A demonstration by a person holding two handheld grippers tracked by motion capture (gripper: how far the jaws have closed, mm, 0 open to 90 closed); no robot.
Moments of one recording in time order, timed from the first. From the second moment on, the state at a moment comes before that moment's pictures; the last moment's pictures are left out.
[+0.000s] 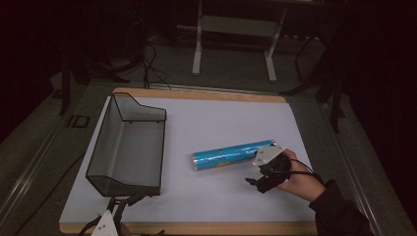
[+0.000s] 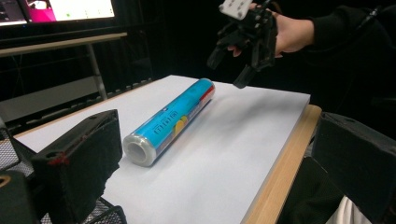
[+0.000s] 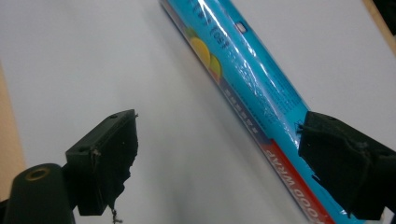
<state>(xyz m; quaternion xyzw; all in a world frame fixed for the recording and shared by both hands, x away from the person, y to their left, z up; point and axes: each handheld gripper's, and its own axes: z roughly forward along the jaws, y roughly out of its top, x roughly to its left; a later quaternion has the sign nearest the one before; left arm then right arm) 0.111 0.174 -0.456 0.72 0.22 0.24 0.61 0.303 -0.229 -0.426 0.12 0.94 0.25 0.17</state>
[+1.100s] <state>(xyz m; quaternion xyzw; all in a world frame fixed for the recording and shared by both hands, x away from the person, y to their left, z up) 0.085 0.183 -0.459 0.72 0.26 0.26 0.59 0.384 -0.142 -0.453 0.01 0.99 0.10 0.14</state>
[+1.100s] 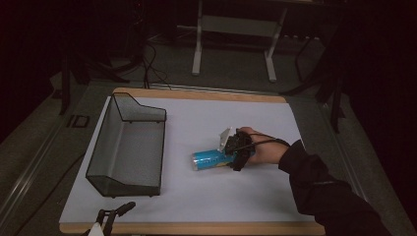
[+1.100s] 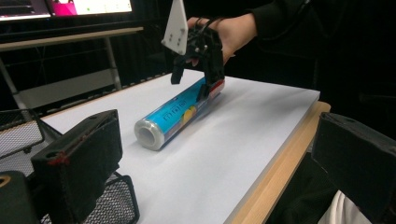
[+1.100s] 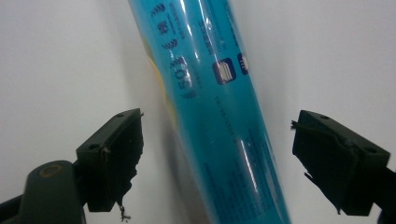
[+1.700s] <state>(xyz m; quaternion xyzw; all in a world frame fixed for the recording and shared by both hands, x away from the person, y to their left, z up) 0.081 0.185 -0.460 0.71 0.27 0.26 0.59 0.405 -0.130 -0.493 -0.07 0.99 -0.03 0.12</state>
